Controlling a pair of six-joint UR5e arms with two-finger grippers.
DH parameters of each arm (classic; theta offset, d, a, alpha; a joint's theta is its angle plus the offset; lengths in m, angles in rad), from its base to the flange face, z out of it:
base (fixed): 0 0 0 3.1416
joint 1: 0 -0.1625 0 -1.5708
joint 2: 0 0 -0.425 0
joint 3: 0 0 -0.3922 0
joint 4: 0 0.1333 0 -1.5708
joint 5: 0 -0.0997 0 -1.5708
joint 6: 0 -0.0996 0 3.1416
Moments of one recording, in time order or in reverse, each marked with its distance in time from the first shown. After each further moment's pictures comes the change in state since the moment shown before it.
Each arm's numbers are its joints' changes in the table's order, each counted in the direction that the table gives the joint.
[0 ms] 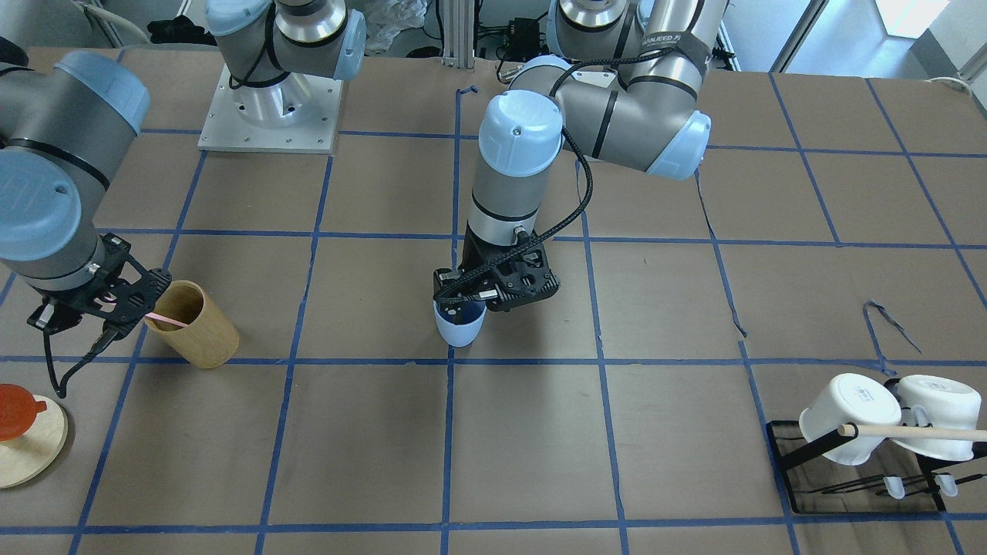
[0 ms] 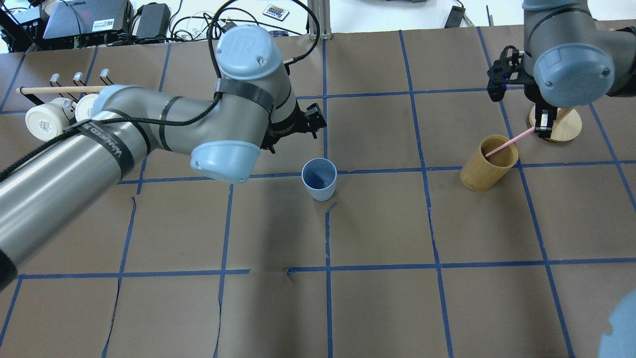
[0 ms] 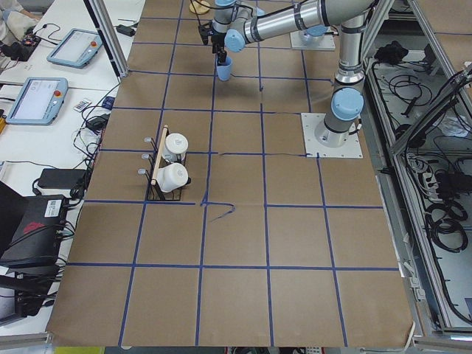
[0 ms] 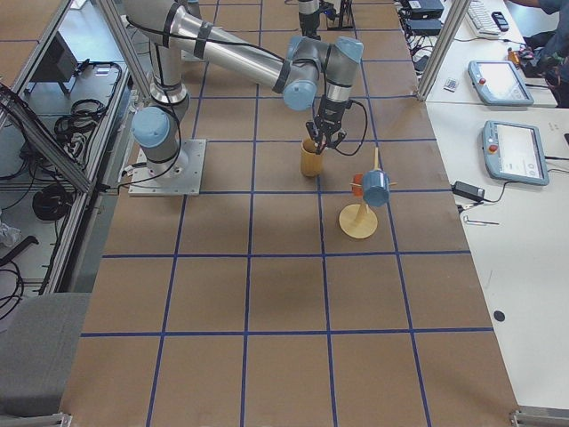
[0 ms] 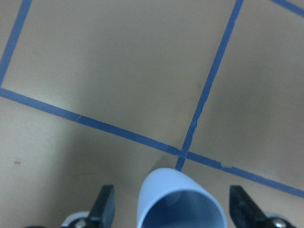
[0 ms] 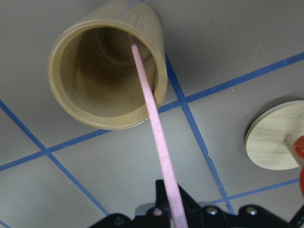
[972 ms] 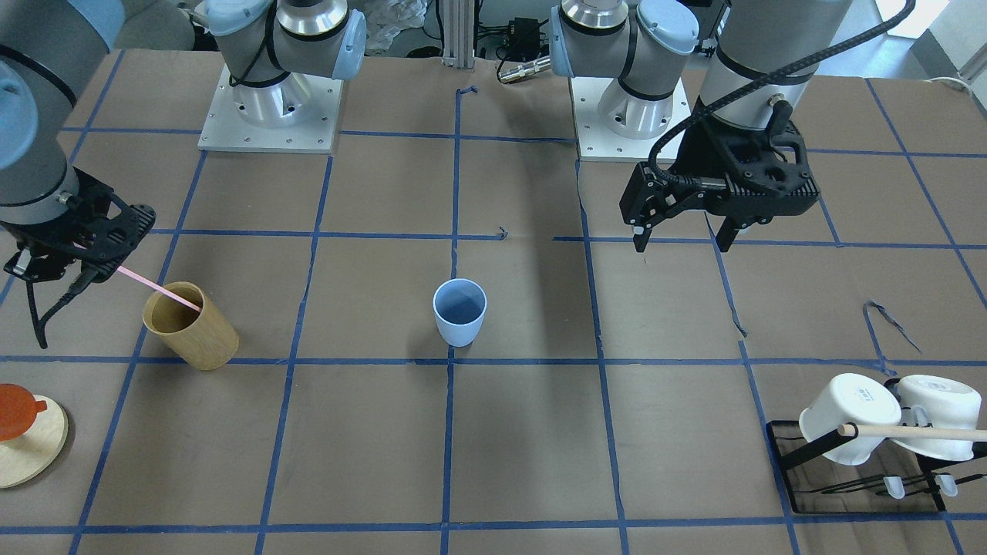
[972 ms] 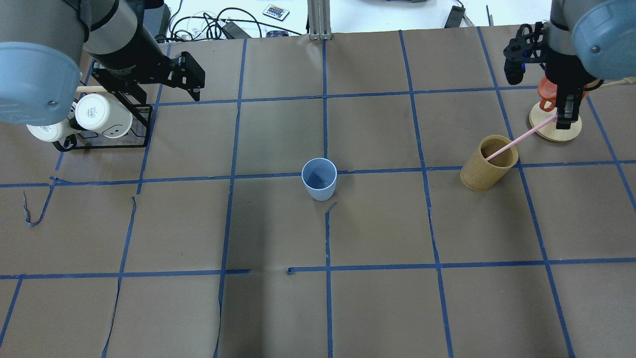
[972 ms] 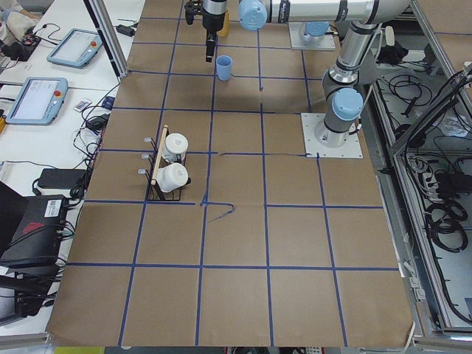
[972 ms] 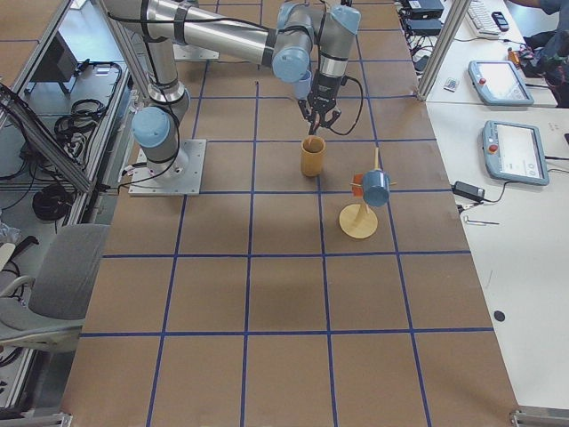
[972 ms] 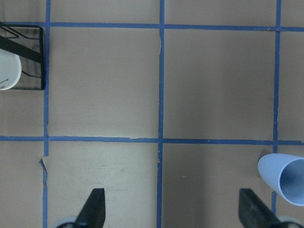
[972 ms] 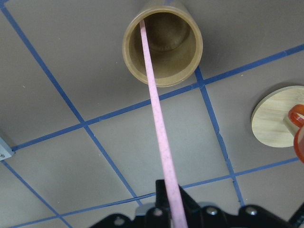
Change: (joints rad) left arm -0.277 0.229 0.099 -0.300 -0.039 -0.495; right arm -0.002 -0.104 -0.119 0.259 -0.032 0.016
